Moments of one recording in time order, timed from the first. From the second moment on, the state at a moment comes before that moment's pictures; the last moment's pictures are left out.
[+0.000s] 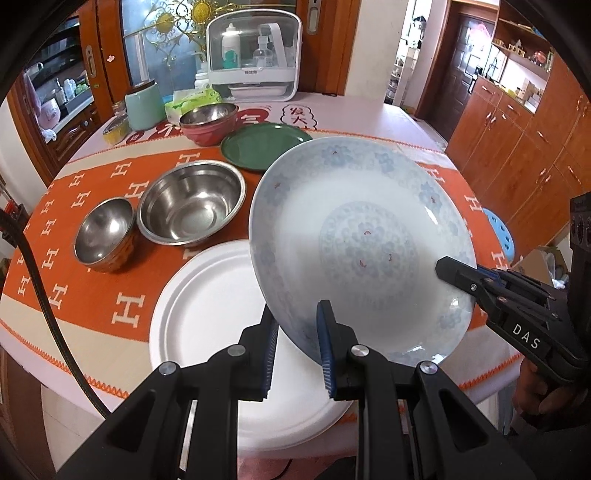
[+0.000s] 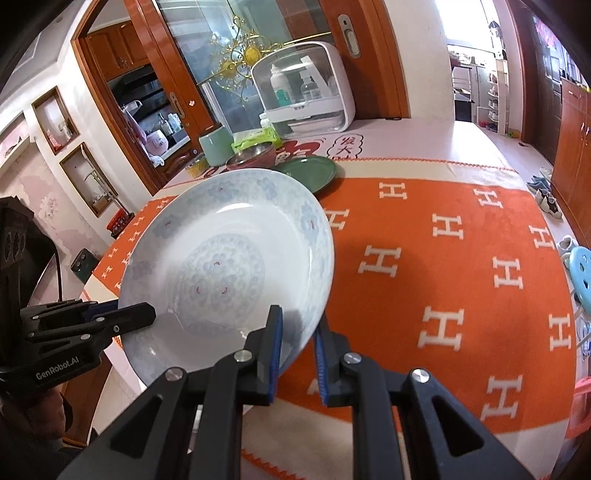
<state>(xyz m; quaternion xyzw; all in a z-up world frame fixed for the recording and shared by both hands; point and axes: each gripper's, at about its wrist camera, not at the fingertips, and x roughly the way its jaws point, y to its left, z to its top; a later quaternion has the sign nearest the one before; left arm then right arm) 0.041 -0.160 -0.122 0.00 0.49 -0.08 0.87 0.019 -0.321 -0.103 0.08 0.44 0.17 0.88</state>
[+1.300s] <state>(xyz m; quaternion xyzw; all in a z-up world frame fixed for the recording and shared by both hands) 0.041 -0.095 -0.159 0.13 0.51 -0.23 0.82 -0.021 -0.190 -0.159 0.10 0.50 0.04 0.86</state>
